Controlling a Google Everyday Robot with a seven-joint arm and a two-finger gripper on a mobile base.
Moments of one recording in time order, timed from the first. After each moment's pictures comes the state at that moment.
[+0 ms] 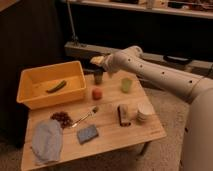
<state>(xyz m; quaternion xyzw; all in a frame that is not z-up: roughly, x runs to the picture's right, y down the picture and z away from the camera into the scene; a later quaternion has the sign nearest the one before) -0.015 -0.123 0.822 0.10 -0.23 -0.45 0.86</state>
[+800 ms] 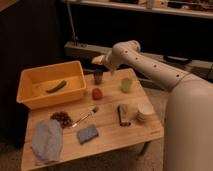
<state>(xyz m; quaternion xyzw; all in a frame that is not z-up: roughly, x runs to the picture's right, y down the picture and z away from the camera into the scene) -0.010 -0.135 0.858 0.05 -0.22 -0.50 0.84</state>
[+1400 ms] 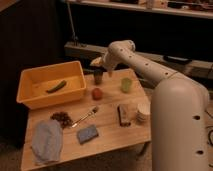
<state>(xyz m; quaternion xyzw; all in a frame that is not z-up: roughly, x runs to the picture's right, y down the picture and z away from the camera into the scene) -0.021 -0.128 0.890 0.01 -0.24 -0.51 0.83</state>
